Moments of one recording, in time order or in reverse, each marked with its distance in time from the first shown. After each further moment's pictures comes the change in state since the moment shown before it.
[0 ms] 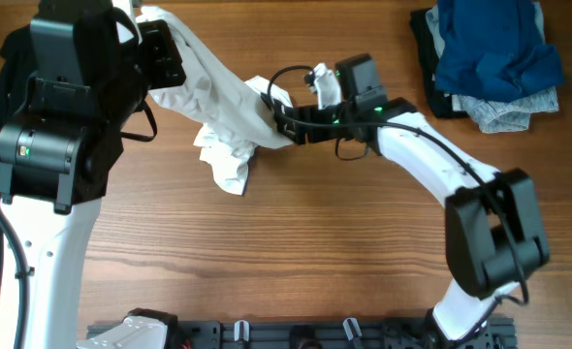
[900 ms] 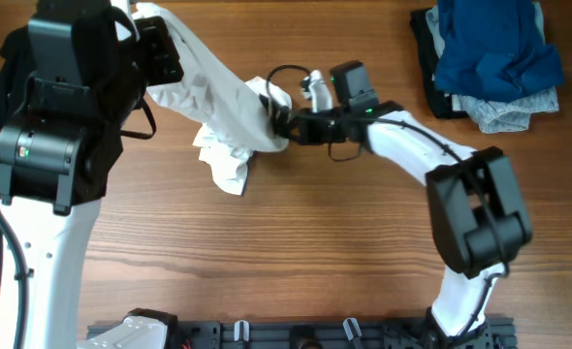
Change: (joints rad) left arm 0.000 -0.006 0.000 0.029 -0.043 0.000; right arm -0.030 0.095 0.005 0.072 -0.150 0.122
